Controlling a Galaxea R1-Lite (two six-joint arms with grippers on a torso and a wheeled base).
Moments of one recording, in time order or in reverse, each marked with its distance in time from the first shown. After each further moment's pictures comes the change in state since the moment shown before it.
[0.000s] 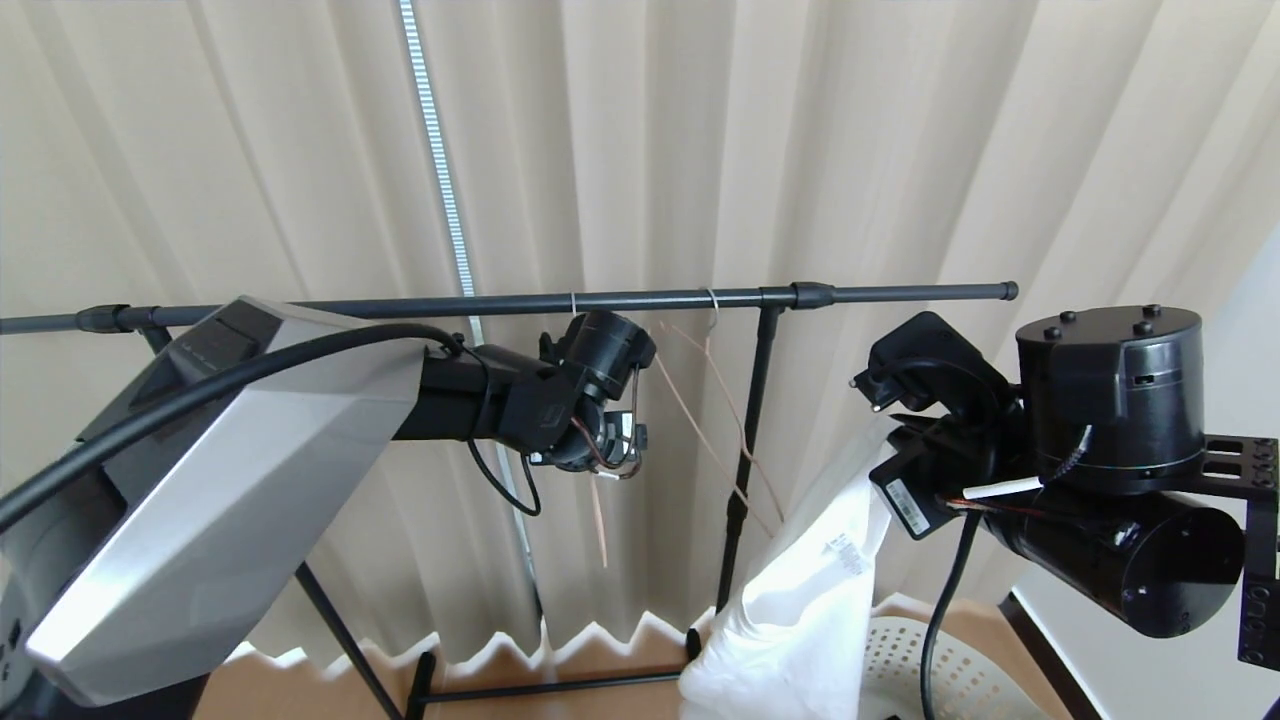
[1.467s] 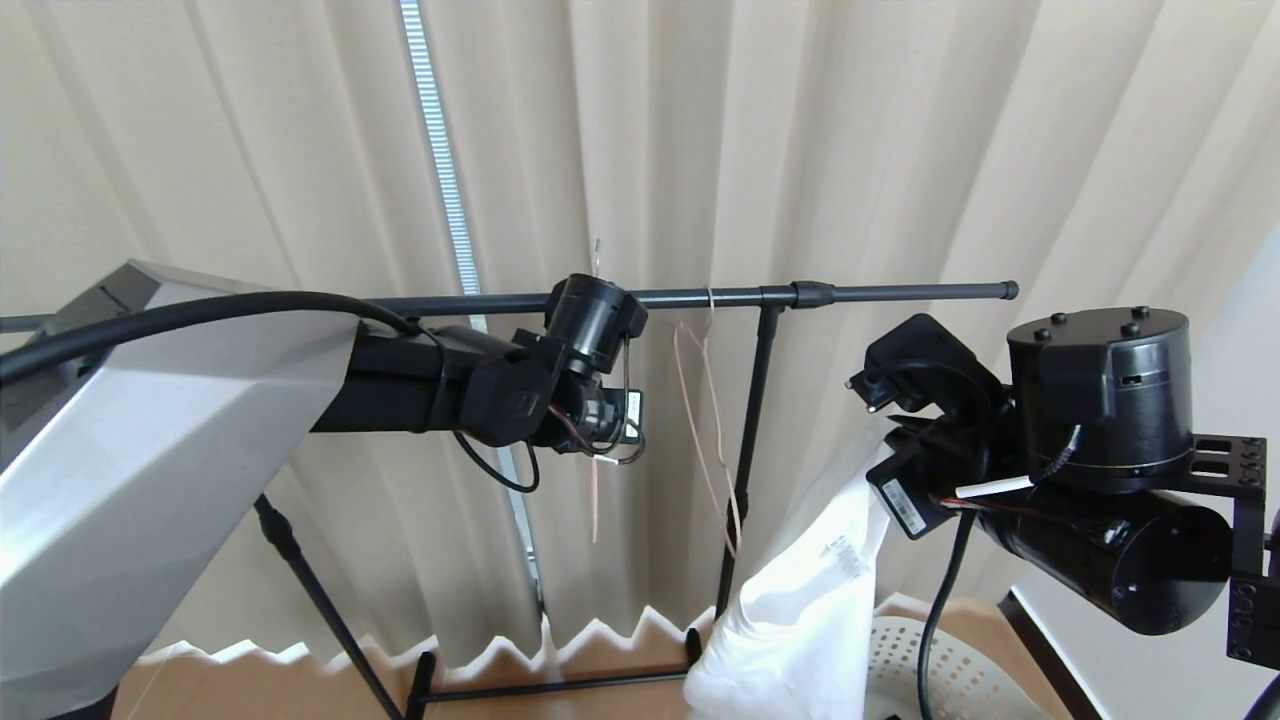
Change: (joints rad) left arm -0.016 -0.126 0.112 -0.120 -0.058 0.162; right arm -0.003 0.010 -0.003 -0.001 0.000 0.000
